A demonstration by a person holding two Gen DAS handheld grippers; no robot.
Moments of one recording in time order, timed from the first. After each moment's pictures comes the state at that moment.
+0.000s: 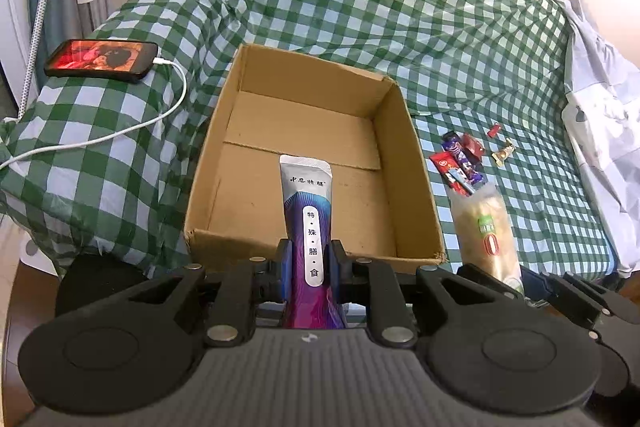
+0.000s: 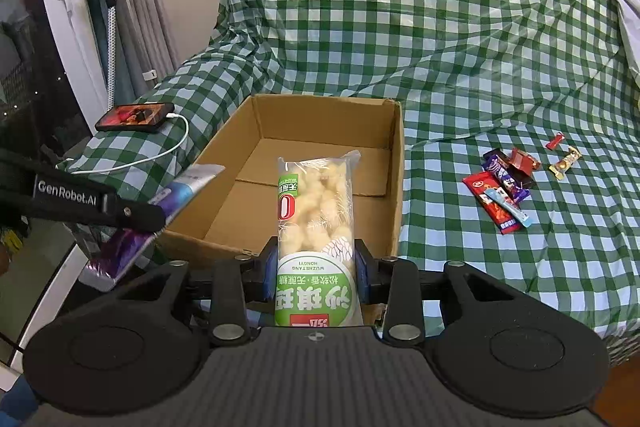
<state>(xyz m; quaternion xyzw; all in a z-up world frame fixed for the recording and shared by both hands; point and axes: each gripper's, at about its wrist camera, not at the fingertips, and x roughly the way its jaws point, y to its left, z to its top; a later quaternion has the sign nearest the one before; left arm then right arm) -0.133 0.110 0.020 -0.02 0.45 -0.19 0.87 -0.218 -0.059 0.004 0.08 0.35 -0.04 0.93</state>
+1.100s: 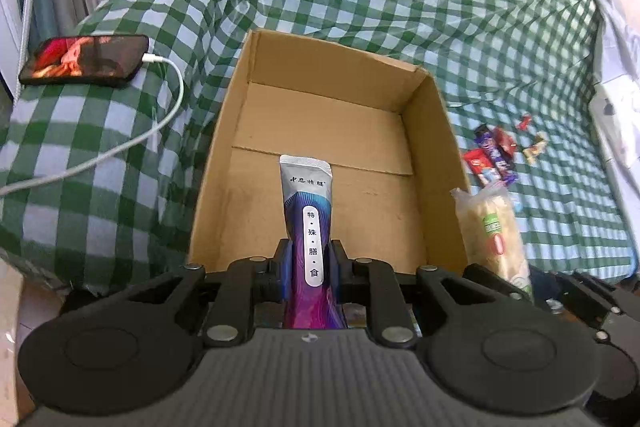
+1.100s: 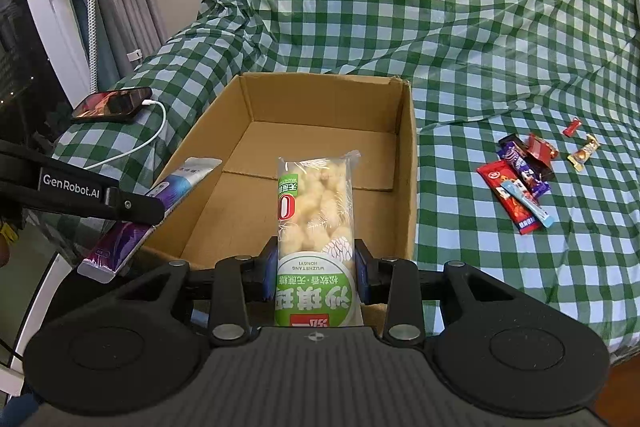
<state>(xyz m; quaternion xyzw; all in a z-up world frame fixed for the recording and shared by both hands) -0.059 0.092 -0.008 0.01 0.48 -0.16 0.86 -0.155 -0.077 -0.021 0.09 0.39 -0.03 0.92</state>
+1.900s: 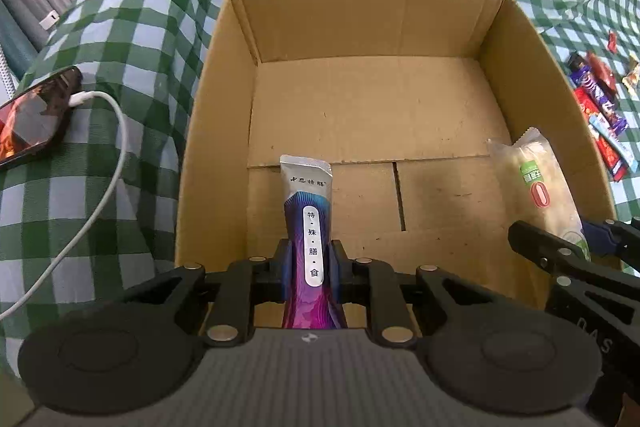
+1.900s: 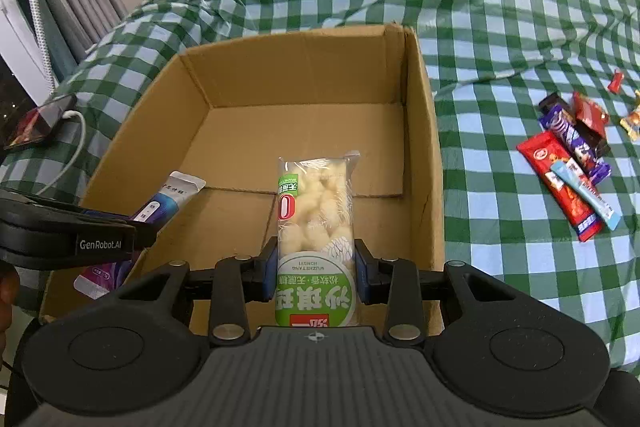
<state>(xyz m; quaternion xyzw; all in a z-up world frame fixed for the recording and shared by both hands) 0.044 0.027 -0.093 0.17 0.53 -0.10 0.83 -0.039 -0.119 -0.102 0.15 0.44 -0.03 0.88</state>
